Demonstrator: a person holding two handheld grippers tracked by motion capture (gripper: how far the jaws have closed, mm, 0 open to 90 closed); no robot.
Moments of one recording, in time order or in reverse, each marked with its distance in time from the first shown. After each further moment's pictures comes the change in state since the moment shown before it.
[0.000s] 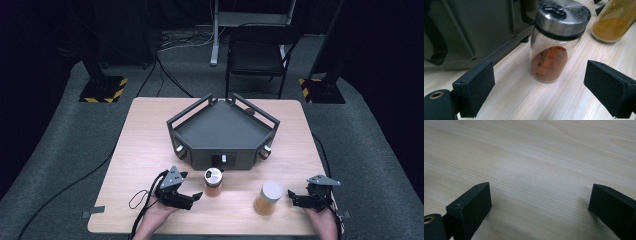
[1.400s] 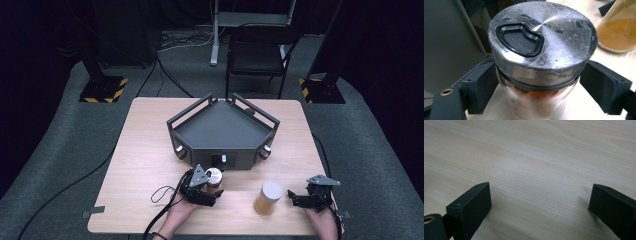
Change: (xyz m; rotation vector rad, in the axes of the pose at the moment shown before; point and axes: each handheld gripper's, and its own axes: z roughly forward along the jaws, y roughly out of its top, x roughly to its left) left arm -0.025 0.015 0.059 0.013 0.009 0.044; right arm 0.000 0.000 0.000 0.000 0.003 -0.002
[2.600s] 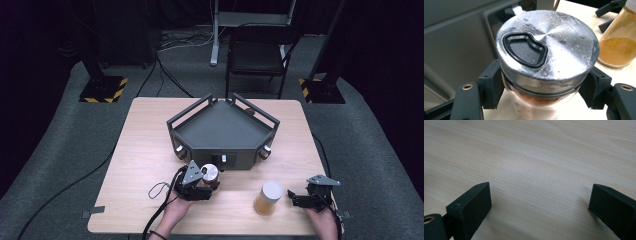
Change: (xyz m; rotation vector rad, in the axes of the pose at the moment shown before) left arm -0.001 0.005 -0.026 -0.078 0.049 -0.021; right arm 0.000 0.000 0.000 0.000 0.002 -0.002
